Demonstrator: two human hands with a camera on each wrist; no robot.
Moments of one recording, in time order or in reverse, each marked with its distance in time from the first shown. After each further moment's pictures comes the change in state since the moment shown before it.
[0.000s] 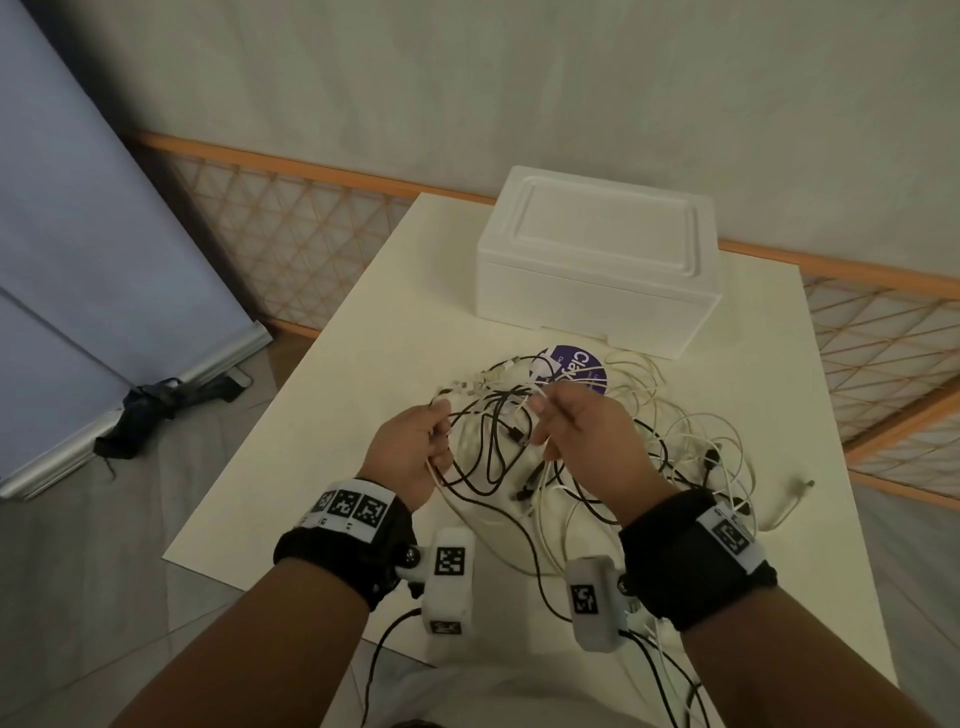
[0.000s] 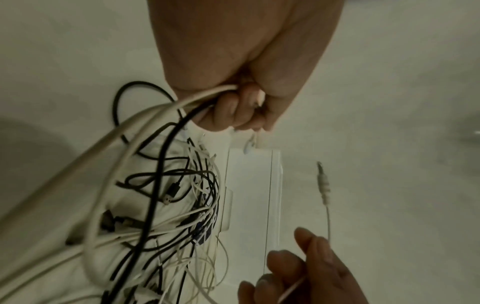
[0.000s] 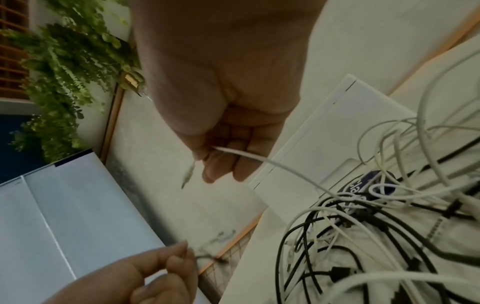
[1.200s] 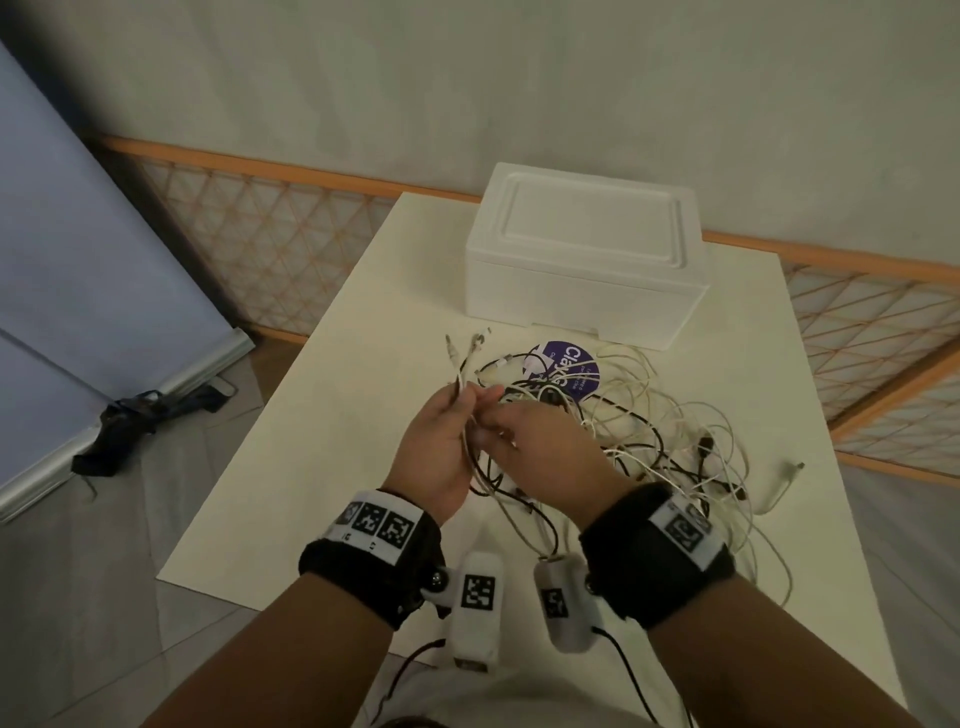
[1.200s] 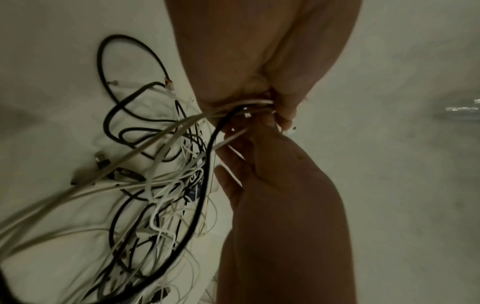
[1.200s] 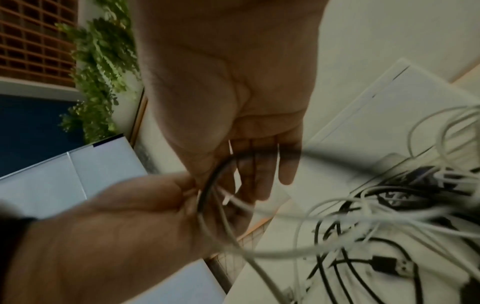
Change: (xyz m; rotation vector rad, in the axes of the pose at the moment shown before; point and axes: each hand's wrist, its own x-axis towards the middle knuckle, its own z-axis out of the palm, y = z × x) left_hand -0.017 -0.004 0.025 -0.105 -0.272 0.129; right_hand 0.002 -0.025 0.030 -0.389 -0.181 -0.180
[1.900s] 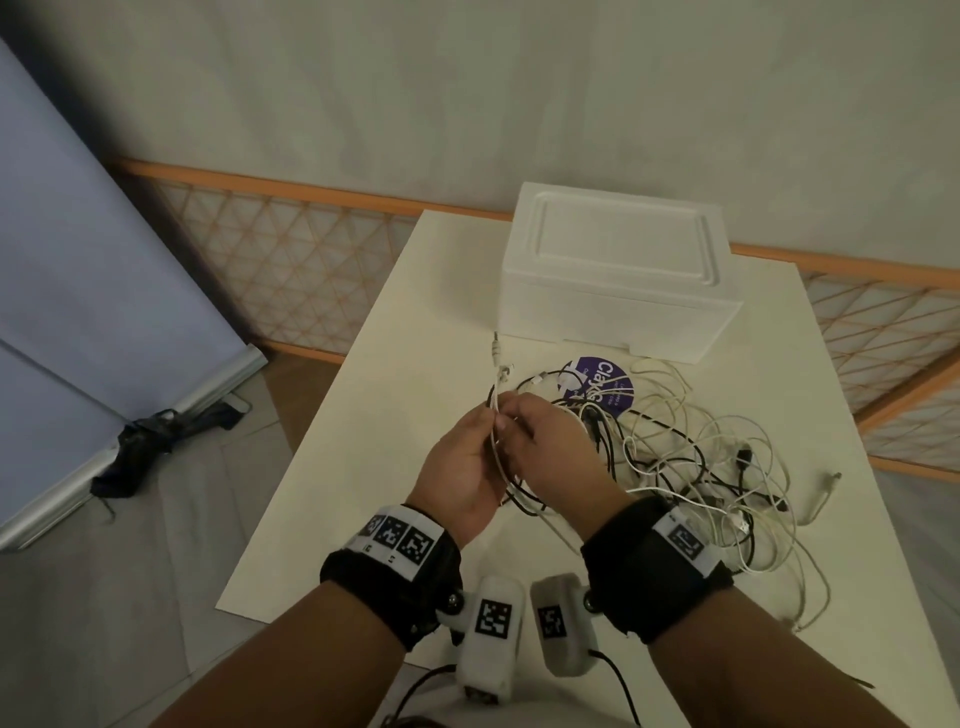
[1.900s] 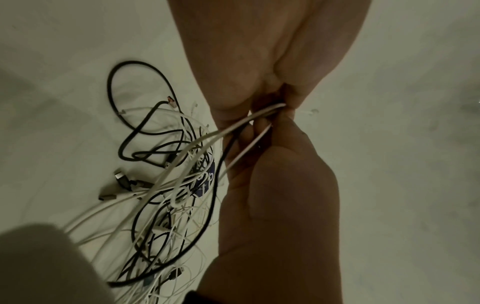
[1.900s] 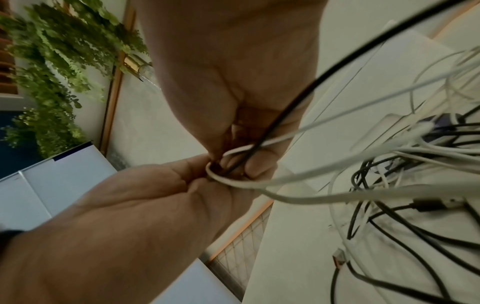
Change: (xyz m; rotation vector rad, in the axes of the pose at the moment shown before) left_hand -0.007 0.039 -0.025 -0.052 -0.052 -0.149; right_hand 0.036 -0.039 0.030 0.419 0.209 0.236
